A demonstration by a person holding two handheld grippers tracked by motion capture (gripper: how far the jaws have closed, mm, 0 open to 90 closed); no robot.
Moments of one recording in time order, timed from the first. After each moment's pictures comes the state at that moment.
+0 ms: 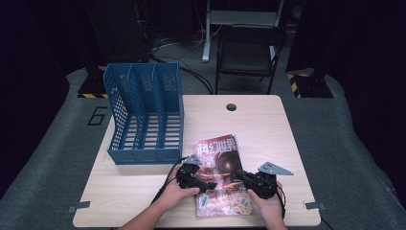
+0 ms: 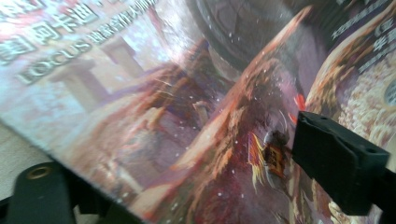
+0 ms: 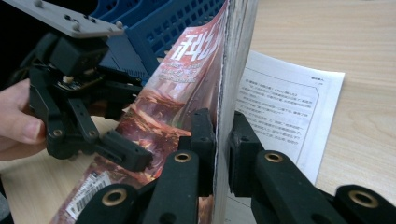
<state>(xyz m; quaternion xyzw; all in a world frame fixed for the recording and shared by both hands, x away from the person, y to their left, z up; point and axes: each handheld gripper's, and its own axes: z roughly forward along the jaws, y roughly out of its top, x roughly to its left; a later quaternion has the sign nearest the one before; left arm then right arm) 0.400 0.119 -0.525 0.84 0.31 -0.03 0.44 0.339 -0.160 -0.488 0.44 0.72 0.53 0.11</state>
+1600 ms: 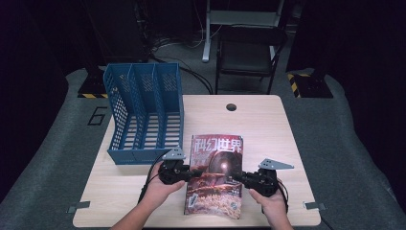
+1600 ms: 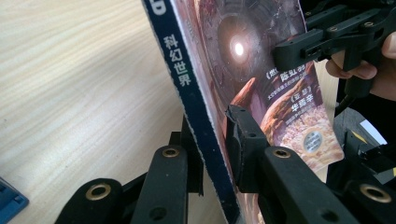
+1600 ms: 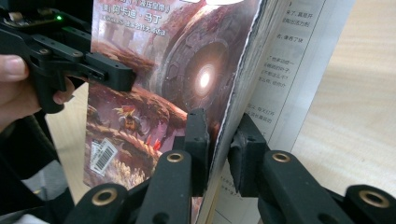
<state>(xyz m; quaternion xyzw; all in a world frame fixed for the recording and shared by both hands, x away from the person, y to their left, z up) 0.373 0.160 -0.447 0.82 0.30 0.01 0.48 0.342 -0.161 -0.472 0.41 0.73 0.54 0.04</state>
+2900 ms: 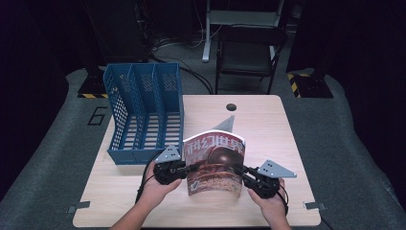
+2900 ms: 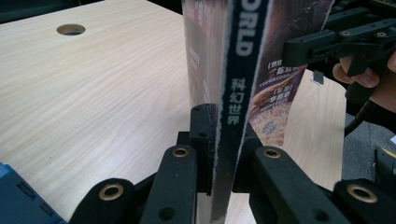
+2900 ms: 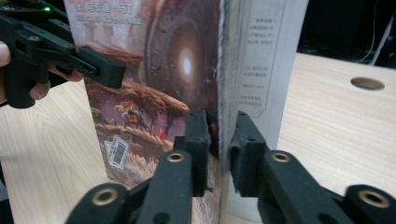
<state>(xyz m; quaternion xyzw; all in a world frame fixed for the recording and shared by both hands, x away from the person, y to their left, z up) 0.361 0.168 -0.431 0.80 0.27 0.07 0.52 0.325 -0.152 -0.448 0.35 0.73 0.56 0.19</state>
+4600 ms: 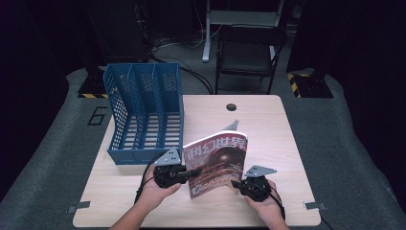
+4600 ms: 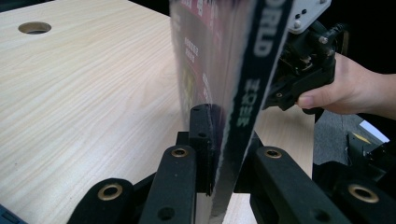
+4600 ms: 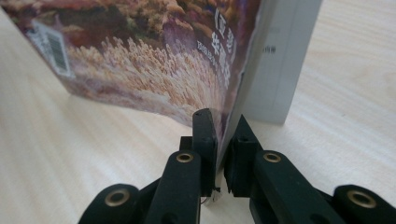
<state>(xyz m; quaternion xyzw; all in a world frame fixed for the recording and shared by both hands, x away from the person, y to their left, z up) 0.355 0.168 -0.431 0.82 0.23 0.05 0.52 0.342 -0.144 -0.503 0.39 0.81 0.42 0.11</state>
